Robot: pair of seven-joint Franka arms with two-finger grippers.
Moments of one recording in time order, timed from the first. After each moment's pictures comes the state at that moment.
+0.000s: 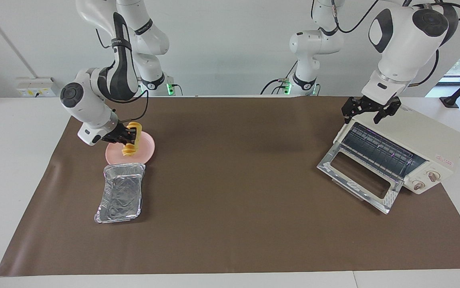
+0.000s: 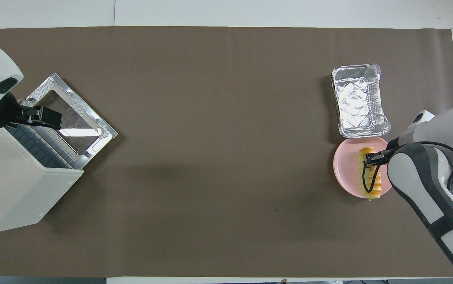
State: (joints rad) left arm -0.01 0.00 -0.11 -1.69 0.04 1.65 0.00; right arm -0.24 0.03 0.16 -2.25 0.09 2.10 -0.24
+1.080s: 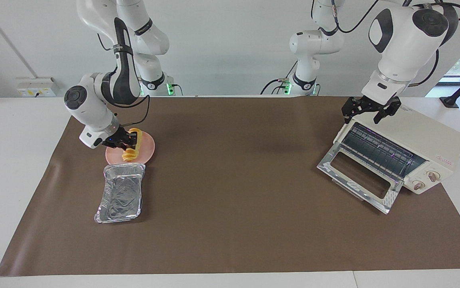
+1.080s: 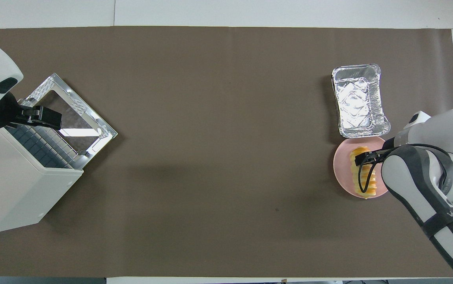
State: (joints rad) left arm -0.01 0.00 -0.11 -1.69 0.04 1.65 0.00; right arm -0.24 0.05 0.16 -2.27 0.09 2.16 -0.25
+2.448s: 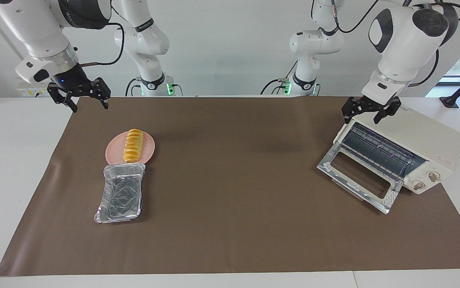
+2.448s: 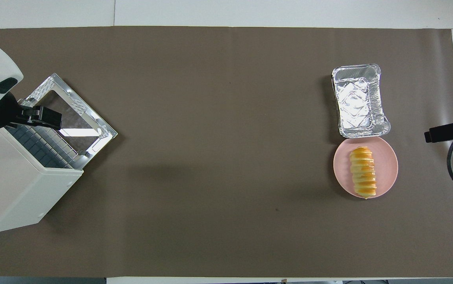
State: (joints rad) left arm -0.01 0.00 -0.11 -1.69 0.04 1.65 0.00; right arm -0.25 -0.12 0.14 -1.75 0.03 1.63 -0.20
